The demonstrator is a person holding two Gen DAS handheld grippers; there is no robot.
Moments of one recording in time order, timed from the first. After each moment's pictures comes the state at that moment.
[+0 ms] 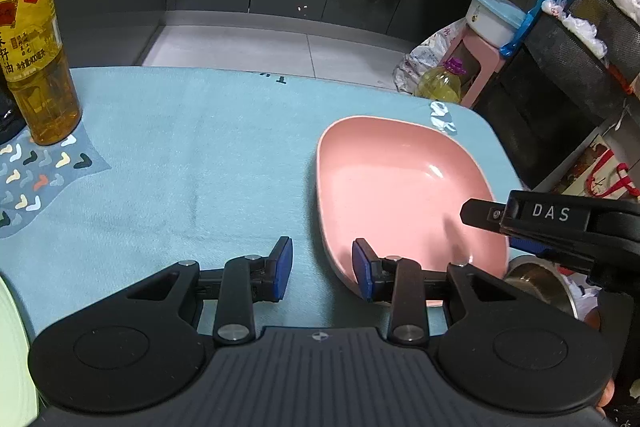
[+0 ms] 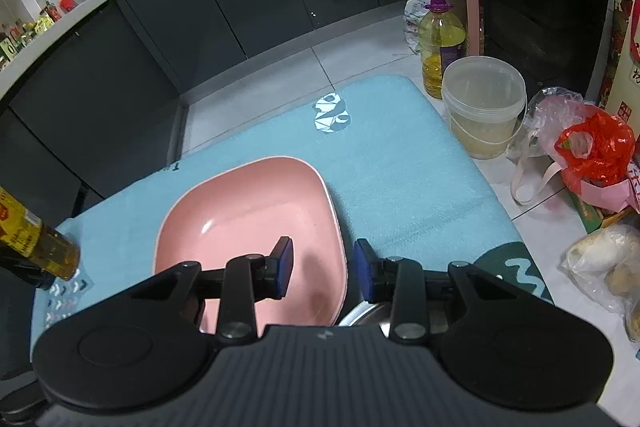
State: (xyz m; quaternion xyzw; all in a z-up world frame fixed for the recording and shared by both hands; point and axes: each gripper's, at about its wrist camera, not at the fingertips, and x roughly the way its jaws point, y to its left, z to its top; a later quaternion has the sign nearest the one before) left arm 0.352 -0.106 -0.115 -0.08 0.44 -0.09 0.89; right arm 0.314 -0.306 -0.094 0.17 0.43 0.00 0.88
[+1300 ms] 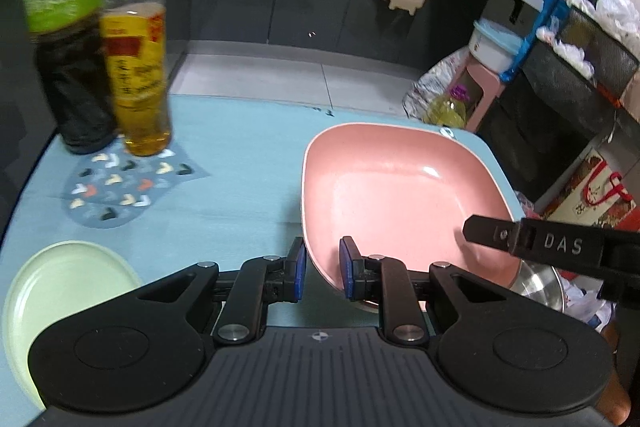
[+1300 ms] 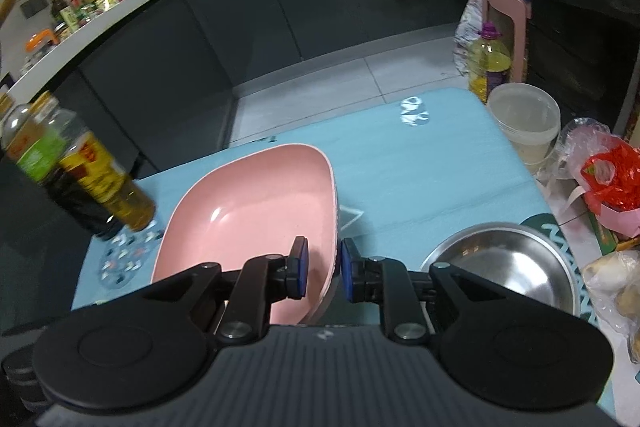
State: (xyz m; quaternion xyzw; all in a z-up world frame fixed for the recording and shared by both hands) left arm 0.285 -0.043 -0.065 -0.08 0.40 -0.08 0.91; right arm 0.259 -0.254 -0.049 0.14 0.41 0.07 0.90
